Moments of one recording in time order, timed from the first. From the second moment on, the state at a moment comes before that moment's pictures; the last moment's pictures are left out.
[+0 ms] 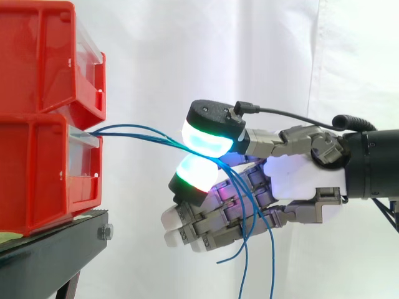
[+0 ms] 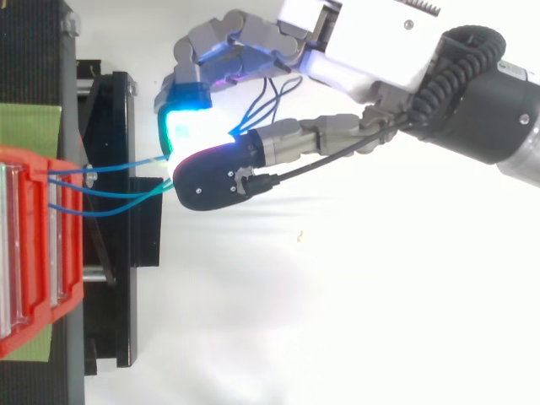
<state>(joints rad) 0.15 -2.31 -1.13 -2.85 -1.15 -0.22</state>
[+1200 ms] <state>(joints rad) 0.20 -2.28 -1.13 -2.88 -1.13 -0.06</state>
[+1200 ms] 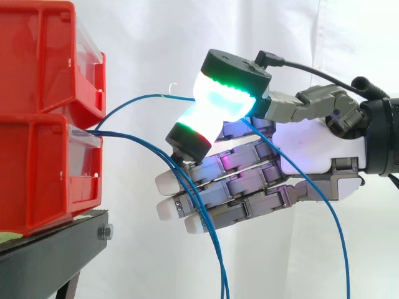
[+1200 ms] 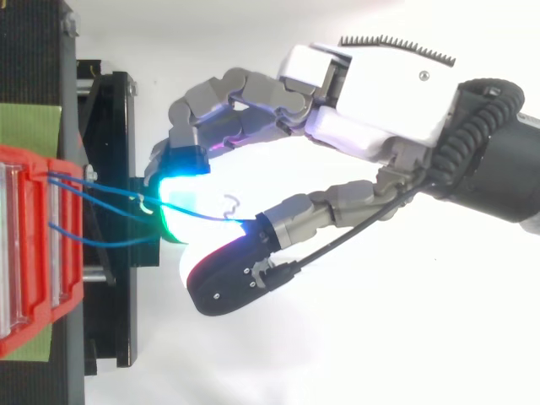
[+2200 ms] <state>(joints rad) 0.20 -2.28 -1.14 -2.88 -1.12 -0.05</state>
